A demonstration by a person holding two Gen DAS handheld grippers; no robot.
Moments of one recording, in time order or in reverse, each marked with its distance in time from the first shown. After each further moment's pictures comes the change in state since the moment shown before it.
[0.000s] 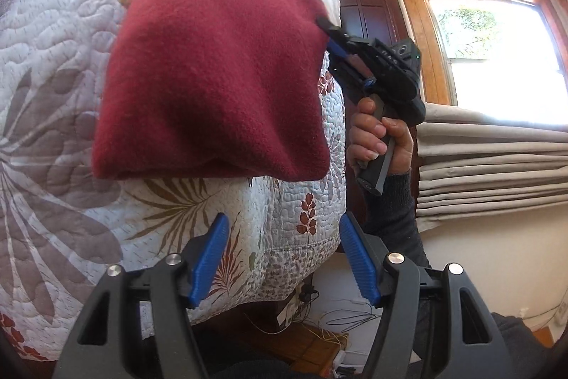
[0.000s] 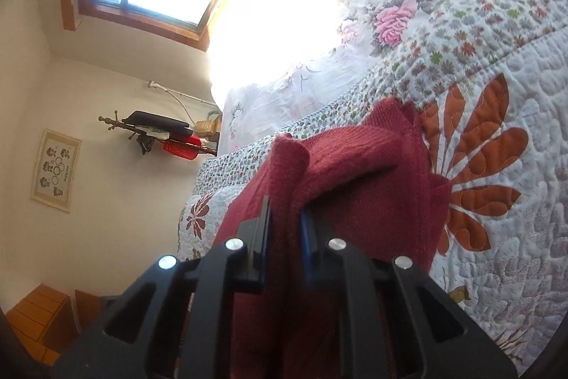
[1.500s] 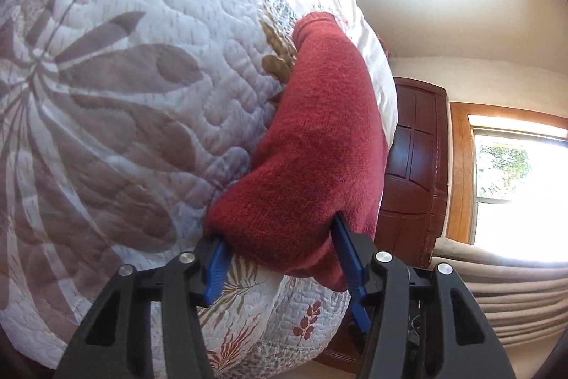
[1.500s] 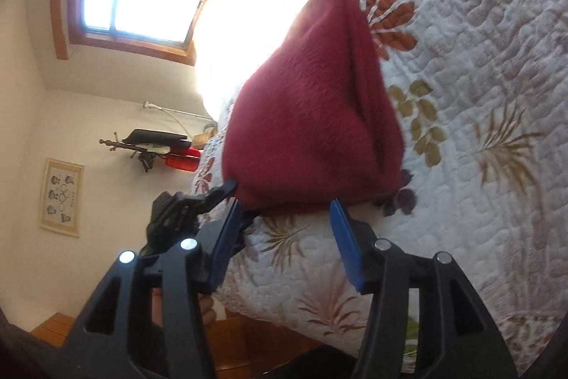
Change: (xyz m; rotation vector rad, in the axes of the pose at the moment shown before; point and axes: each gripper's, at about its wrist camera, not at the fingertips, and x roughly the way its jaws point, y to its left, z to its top) left arm 0.030 0.078 0.005 -0.405 -0.410 0.050; right arm -0.048 -0.002 -0.213 0.189 -0.033 0.052
